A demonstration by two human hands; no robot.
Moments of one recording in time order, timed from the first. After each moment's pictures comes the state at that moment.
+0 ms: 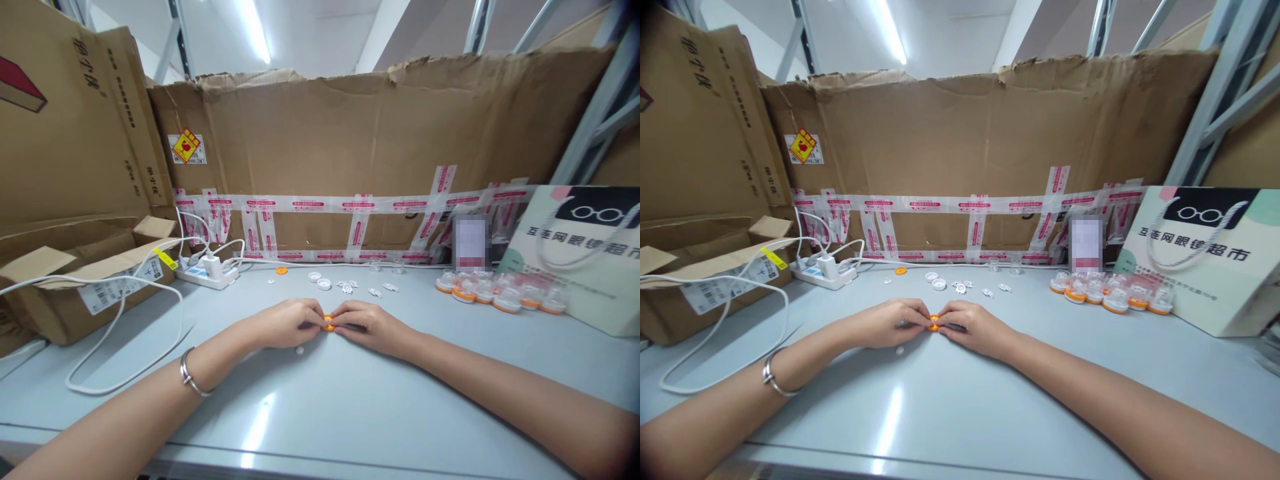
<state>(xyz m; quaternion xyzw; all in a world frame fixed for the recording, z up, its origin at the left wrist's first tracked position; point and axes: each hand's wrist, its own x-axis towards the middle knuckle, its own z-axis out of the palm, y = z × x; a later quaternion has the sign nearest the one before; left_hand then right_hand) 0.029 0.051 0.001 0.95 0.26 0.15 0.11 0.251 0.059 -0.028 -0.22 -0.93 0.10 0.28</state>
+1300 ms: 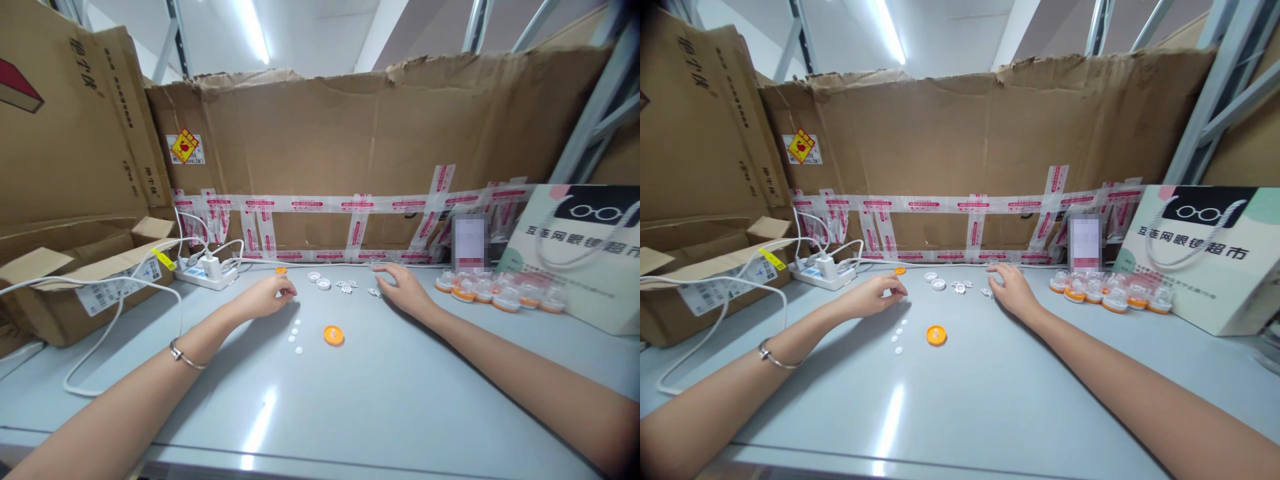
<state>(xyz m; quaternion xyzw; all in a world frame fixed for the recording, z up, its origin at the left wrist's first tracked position) -0.008 0.092 0.000 0.89 0.40 0.21 0.03 0.311 0.118 -0.025 -0.54 -0.77 -0.04 0.35</state>
